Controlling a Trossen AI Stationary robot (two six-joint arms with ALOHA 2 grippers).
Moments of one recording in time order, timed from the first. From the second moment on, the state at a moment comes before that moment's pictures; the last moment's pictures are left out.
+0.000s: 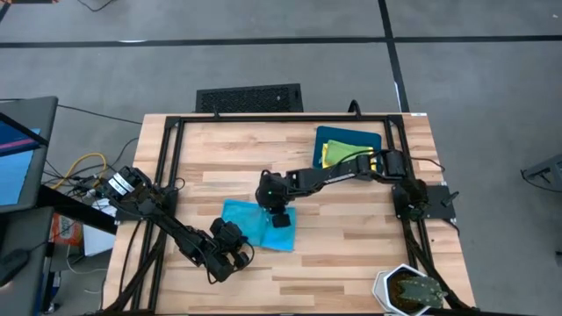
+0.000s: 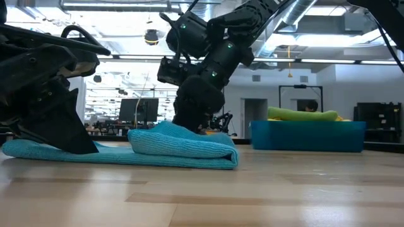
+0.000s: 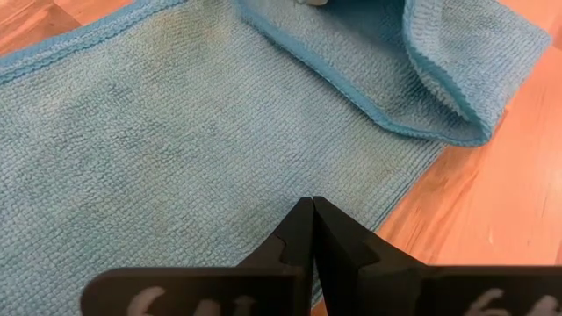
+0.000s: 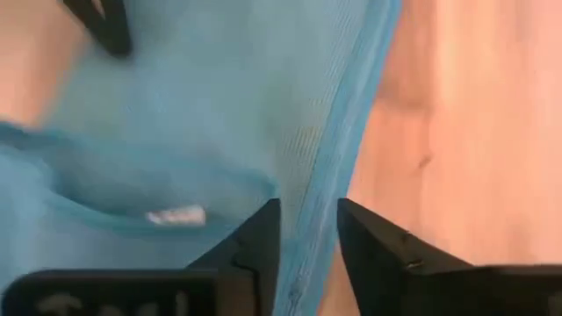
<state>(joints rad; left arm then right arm) -0.69 1.80 0.77 -0.19 -0.69 -1.33 0.02 2.16 1.49 -0.31 -0.13 -0.21</state>
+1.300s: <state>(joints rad) -0.70 1.79 0.77 -0.18 -0.69 -1.33 0.18 2.04 1.19 0.05 0.03 0.08</state>
